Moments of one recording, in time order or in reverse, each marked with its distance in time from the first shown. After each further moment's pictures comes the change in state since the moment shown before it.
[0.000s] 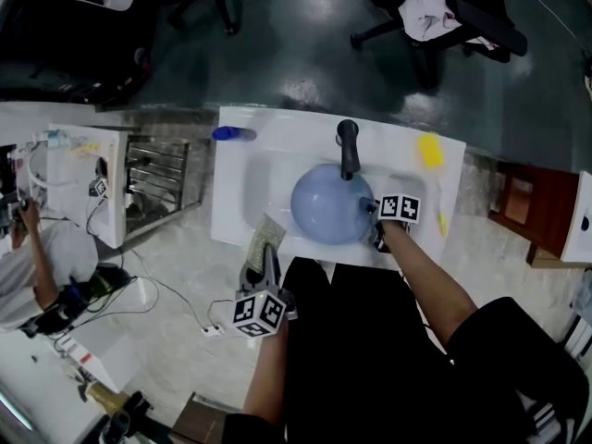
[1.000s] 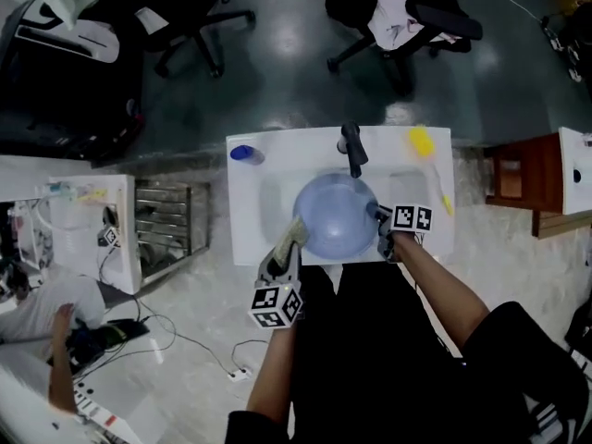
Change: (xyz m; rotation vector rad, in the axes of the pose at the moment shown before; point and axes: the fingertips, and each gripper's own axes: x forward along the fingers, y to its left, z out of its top) left arm 0.017 -0.008 0.017 0.260 0.135 -0.347; right arm -0.060 0.084 -0.008 0.054 -0.277 0.137
